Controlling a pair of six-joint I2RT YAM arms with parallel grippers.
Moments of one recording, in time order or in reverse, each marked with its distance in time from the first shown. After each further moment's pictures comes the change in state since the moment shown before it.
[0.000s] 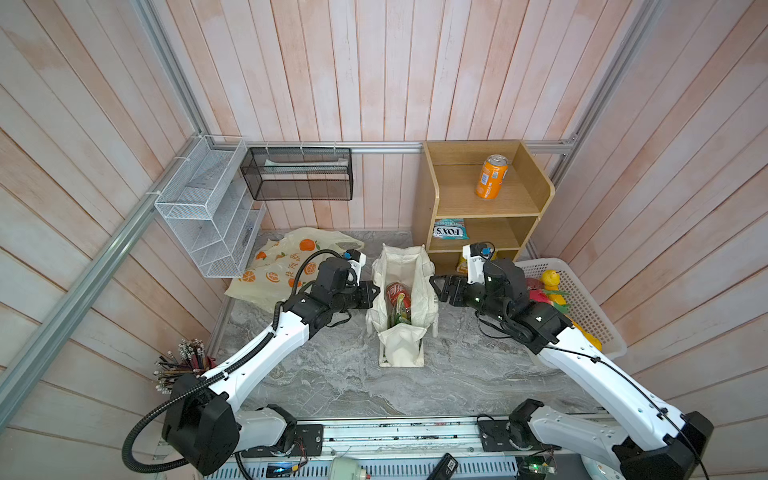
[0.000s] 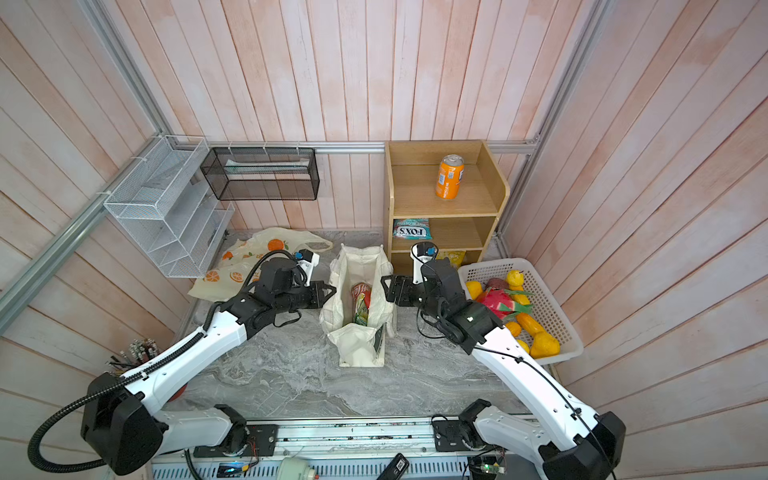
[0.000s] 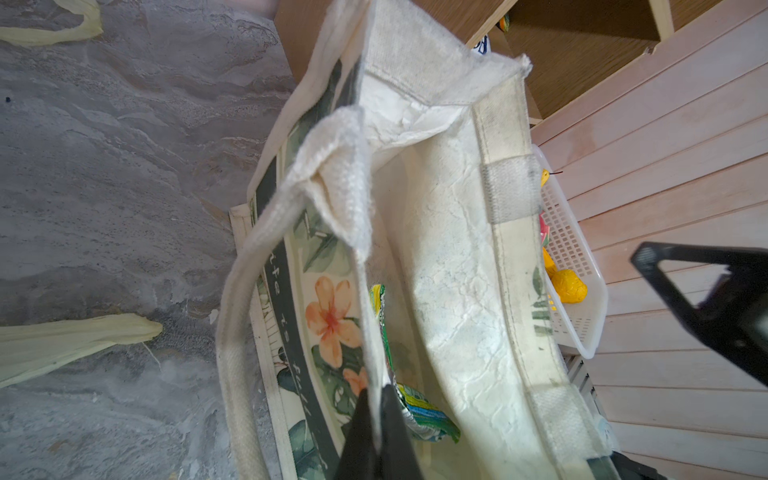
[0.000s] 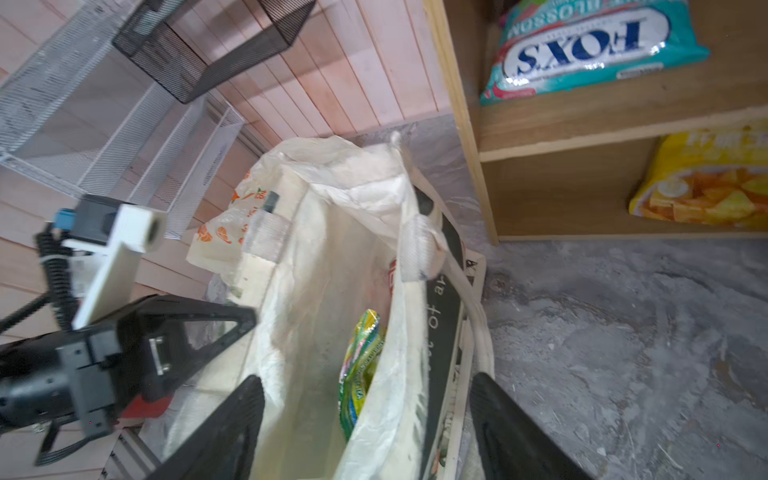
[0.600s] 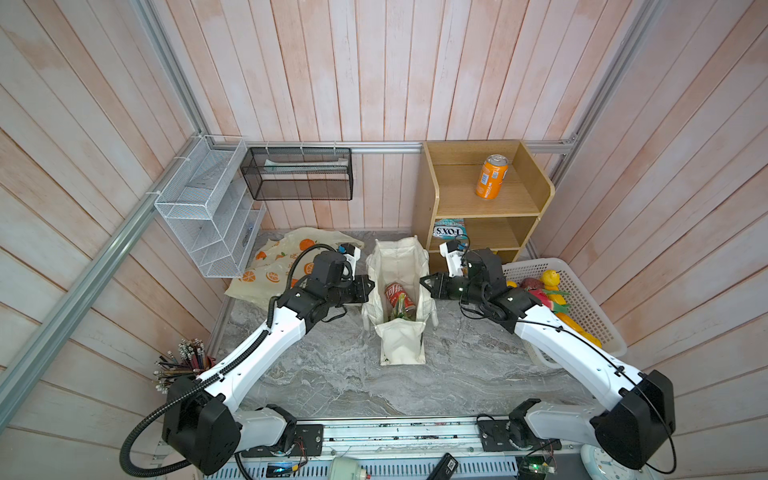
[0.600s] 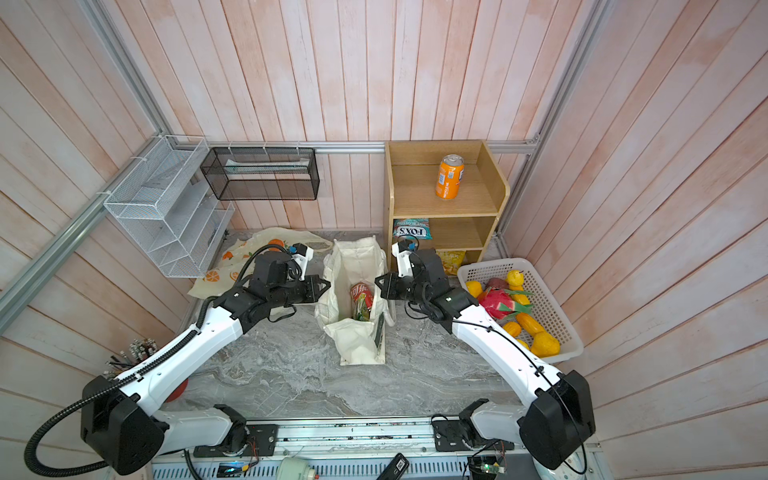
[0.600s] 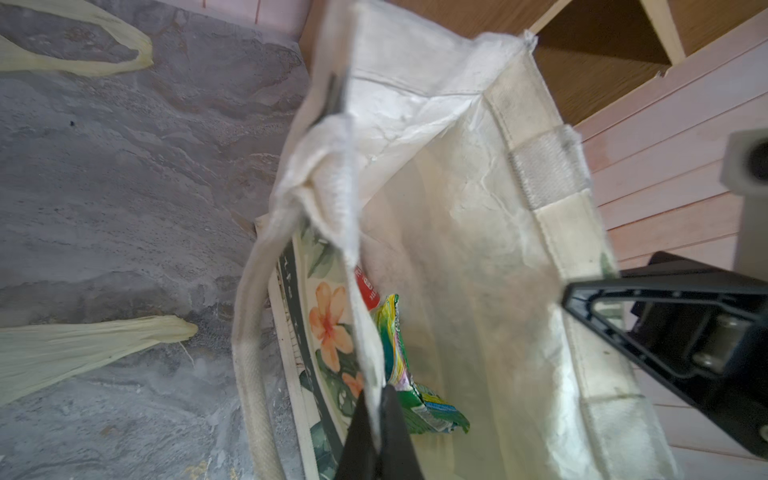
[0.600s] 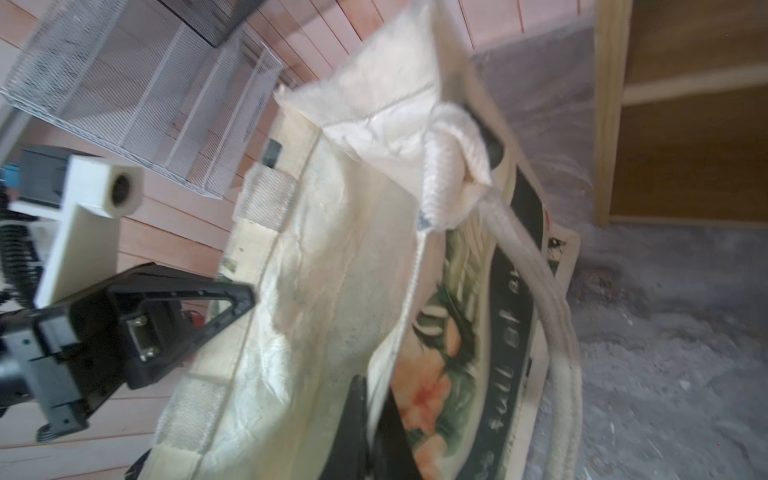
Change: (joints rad) left arm 0.060 0.000 0.102 -0.106 -0.020 0.027; right arm -0.038 0.213 0.119 0.114 -0.283 0.007
